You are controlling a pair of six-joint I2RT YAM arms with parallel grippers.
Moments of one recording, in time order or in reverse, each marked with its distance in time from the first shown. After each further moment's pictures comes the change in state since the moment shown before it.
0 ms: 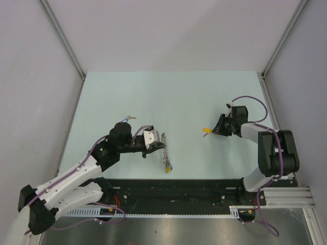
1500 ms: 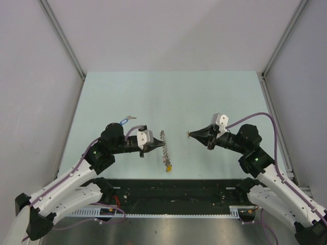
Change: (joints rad) left arm 0.008 -0.089 0.011 0.033 0.035 -0.028; right arm 0.533 -0.905 -0.132 0.154 -0.265 -0.430
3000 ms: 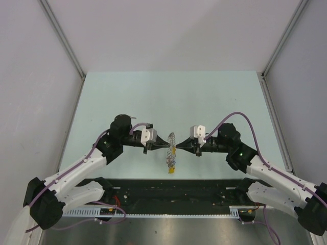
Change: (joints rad) left arm 0.079 0.212 0.016 0.128 0.329 0.096; right arm 0.182 0.205 0.000 0.052 -0.106 -0.199
